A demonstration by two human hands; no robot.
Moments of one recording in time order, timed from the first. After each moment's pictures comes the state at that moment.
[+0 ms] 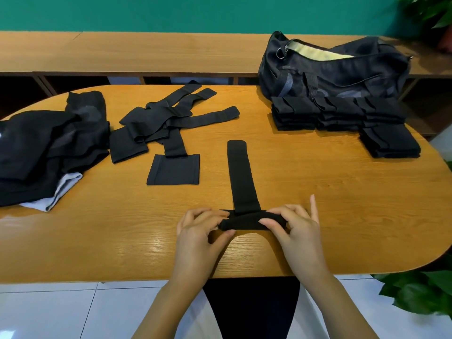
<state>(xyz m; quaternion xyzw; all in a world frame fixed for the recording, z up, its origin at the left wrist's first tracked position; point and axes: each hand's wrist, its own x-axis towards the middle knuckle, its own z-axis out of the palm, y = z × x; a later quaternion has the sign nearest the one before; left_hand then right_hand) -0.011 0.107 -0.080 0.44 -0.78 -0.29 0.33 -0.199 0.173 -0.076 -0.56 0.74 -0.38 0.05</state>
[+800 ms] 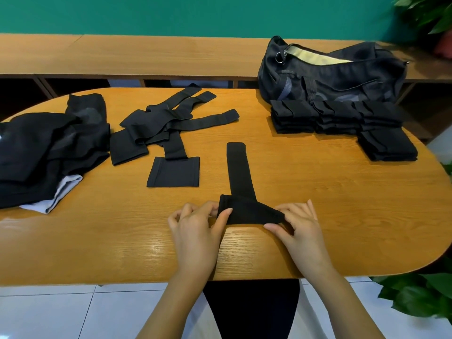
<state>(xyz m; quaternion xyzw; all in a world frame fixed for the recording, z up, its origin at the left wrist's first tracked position) -0.028 0.099 -0.070 0.54 -0.74 -0.19 0.34 -0.217 0.172 -0.082 -0.59 0.72 -0.35 0.07</state>
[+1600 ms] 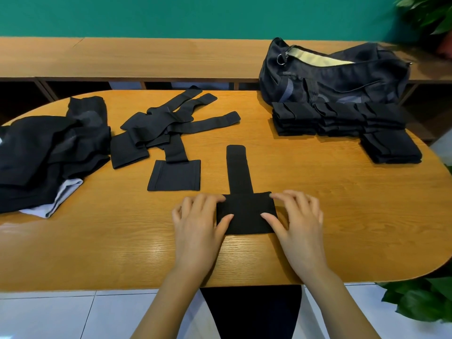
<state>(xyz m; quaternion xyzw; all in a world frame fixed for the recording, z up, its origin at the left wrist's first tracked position) -0.026 0.085 -0.069 0.49 -0.81 -0.14 0.29 -0.205 0.156 -0.072 -0.56 0.77 -0.31 -0.01</state>
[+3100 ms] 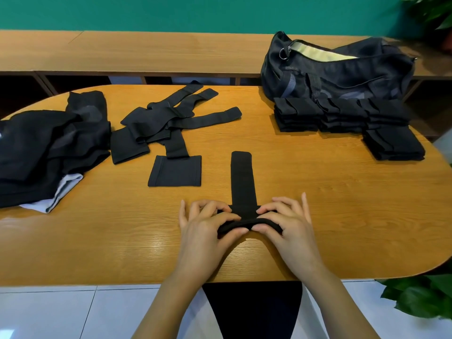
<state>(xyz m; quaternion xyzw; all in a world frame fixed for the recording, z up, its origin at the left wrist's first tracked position) -0.020 0.094 -0.079 0.43 -0.83 -0.19 0.29 -0.202 0.159 -0.082 -0.63 0.70 -0.34 0.06</state>
